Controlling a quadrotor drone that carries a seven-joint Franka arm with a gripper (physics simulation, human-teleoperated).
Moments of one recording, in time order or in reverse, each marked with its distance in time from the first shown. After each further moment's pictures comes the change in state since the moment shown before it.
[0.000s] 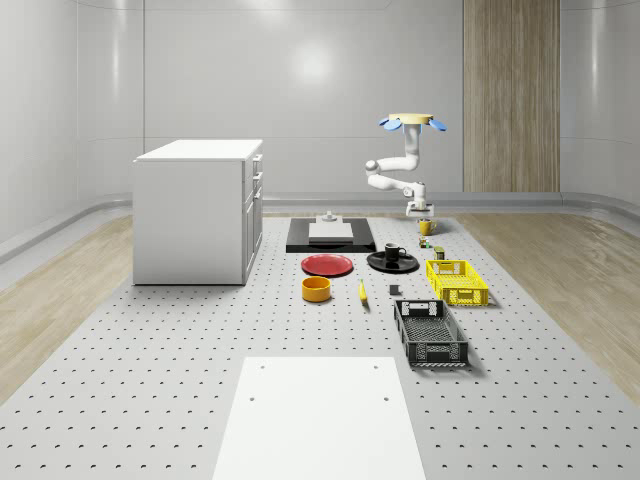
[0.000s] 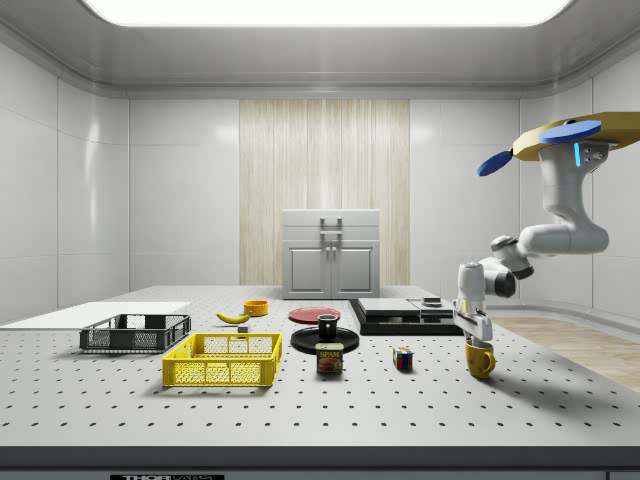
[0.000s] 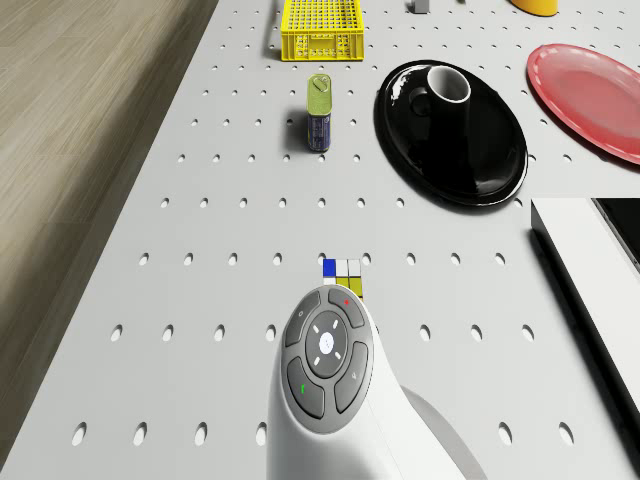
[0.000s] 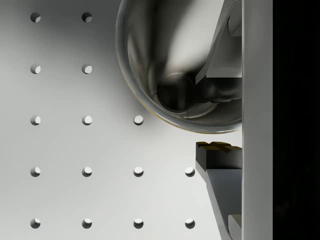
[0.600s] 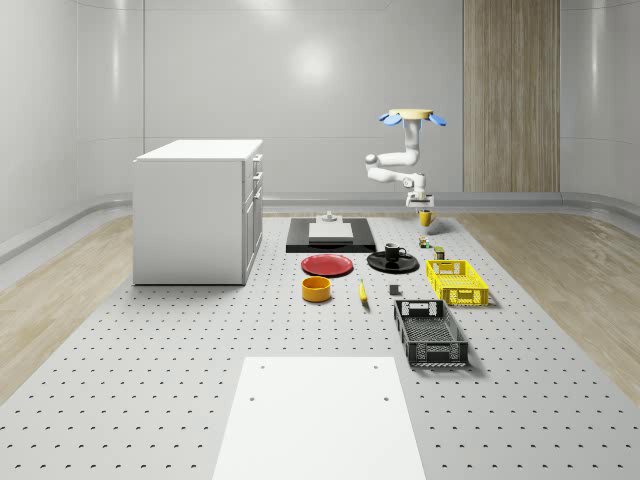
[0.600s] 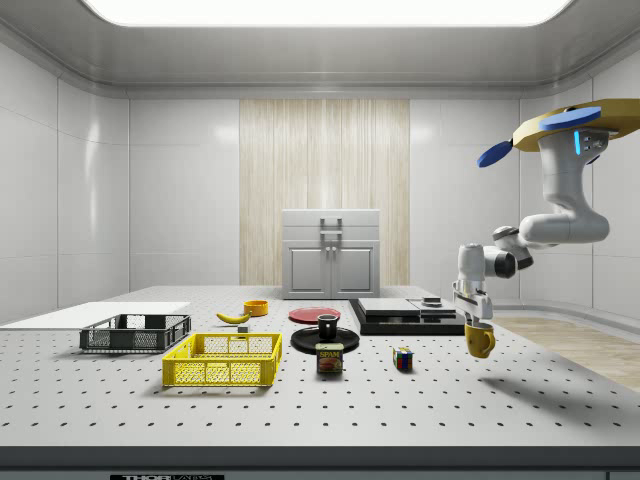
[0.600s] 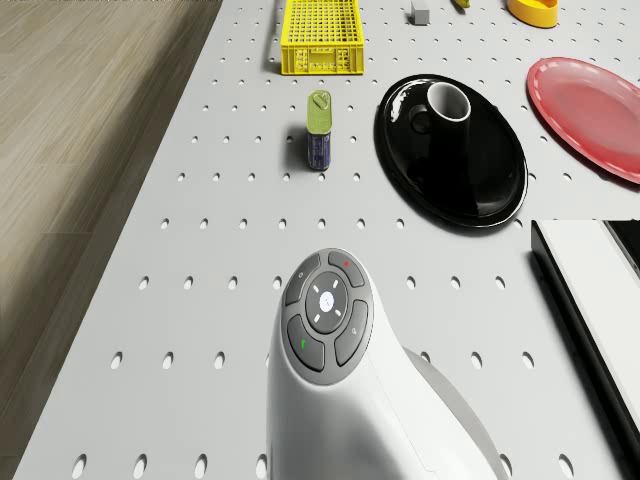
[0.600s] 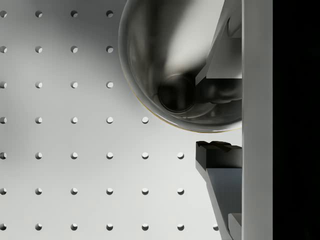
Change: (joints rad) arm 0.021 -0.005 0.085 -0.046 0.078 -0.048 0.003
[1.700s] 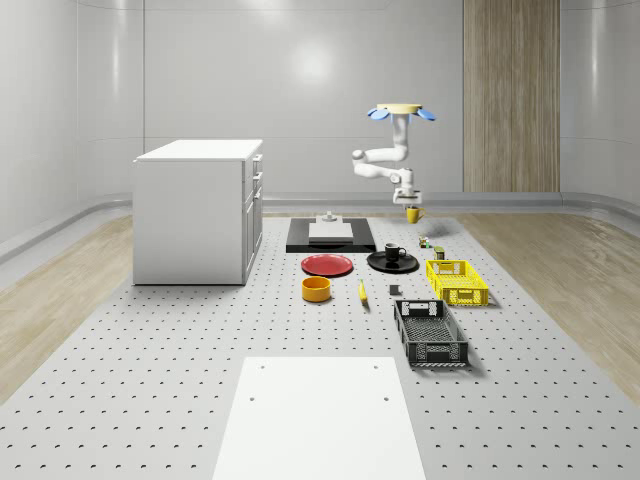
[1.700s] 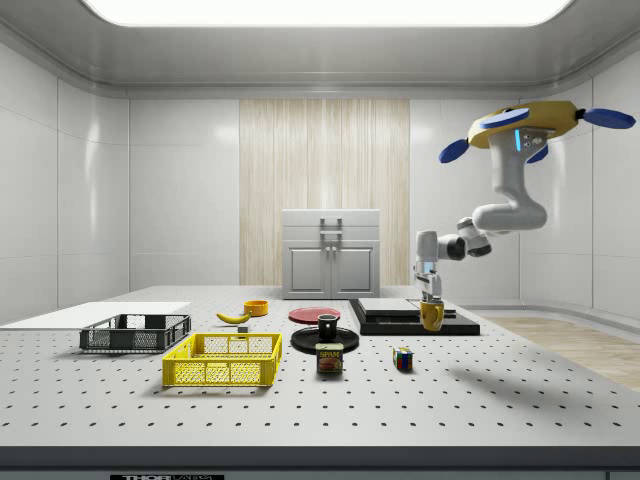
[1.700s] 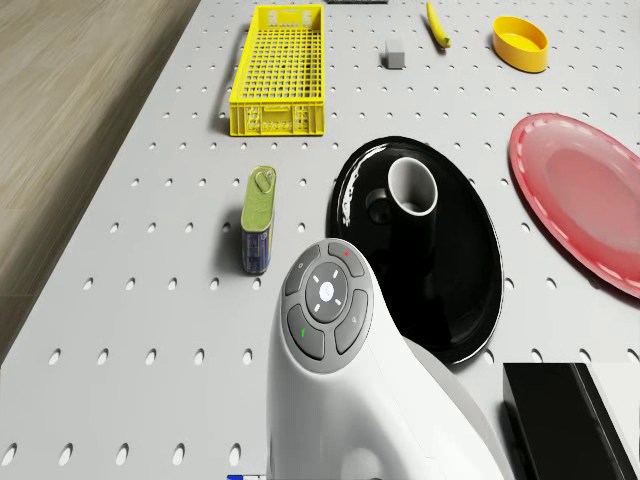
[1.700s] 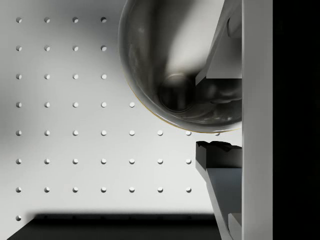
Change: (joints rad) arm 0.000 -0.007 0.017 -0.007 0.018 -0.002 0.003
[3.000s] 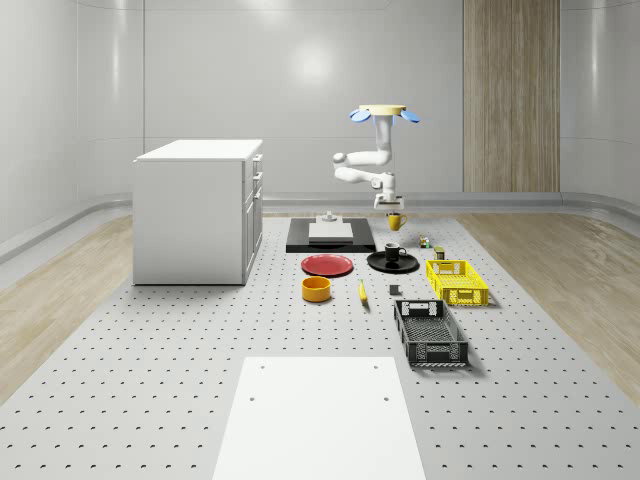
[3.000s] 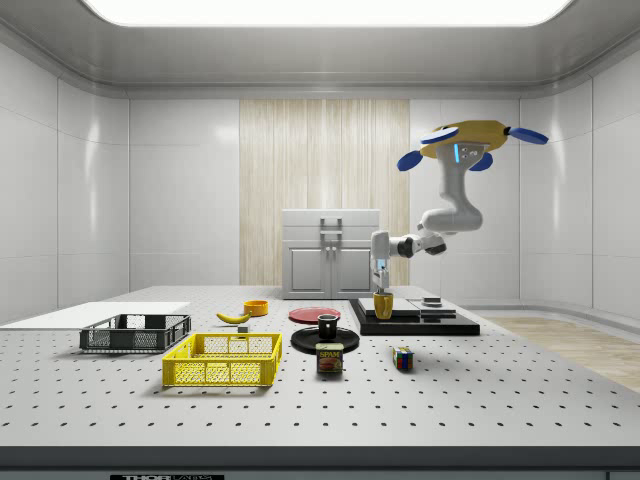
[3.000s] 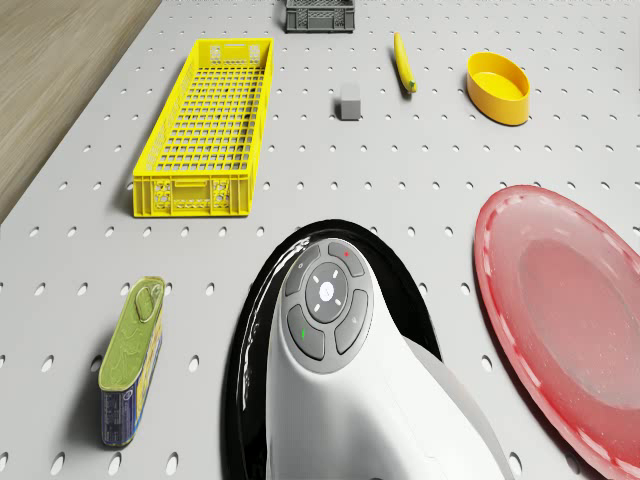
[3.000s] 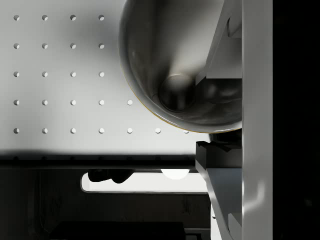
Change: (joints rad) arm -0.003 -0.007 0.001 0.001 0.003 0.006 0.002
